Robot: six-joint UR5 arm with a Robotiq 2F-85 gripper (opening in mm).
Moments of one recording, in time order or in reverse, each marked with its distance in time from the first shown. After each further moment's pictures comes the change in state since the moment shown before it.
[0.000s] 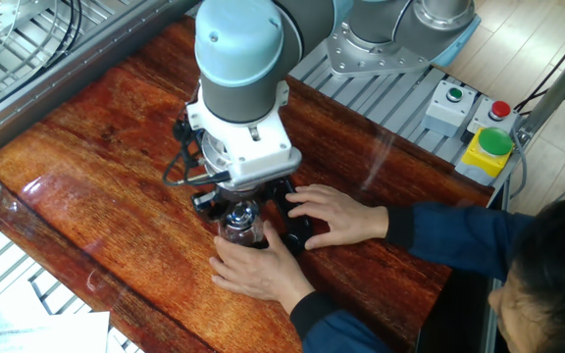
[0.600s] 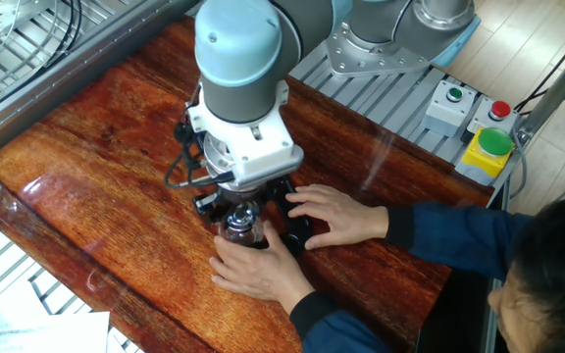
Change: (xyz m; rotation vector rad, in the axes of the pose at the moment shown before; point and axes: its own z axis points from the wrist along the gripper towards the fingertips) arm -0.003 0.004 0.004 -0.030 -0.032 -0.039
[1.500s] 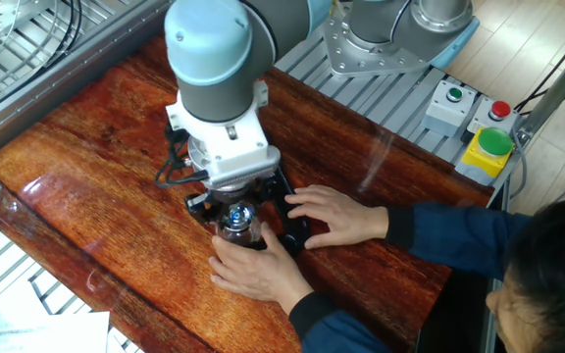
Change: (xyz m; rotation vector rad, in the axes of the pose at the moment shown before) arm 0.006 -0.016 0.008 0.011 -0.003 0.105
